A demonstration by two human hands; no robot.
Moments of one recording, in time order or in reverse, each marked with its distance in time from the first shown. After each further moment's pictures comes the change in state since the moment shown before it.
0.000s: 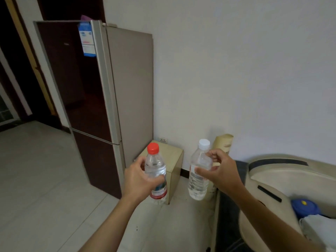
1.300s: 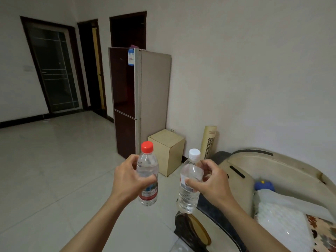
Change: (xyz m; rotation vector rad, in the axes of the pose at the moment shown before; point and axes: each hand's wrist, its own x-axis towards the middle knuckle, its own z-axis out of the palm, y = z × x) left_hand -0.591 0.243 0.098 0.181 0.250 -0.021; right_hand -0.474 -0.003 -0.362 0.114 -0.241 -0.146
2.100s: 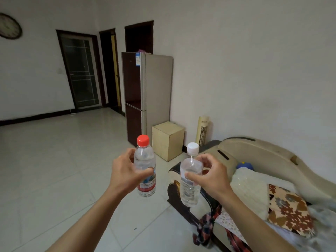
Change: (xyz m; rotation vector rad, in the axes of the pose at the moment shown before) left_hand -0.328 0.192 0.042 0.079 0.130 -0.041; right_hand -0.273 -0.004 -0.227 0.073 -0.058 -0.073
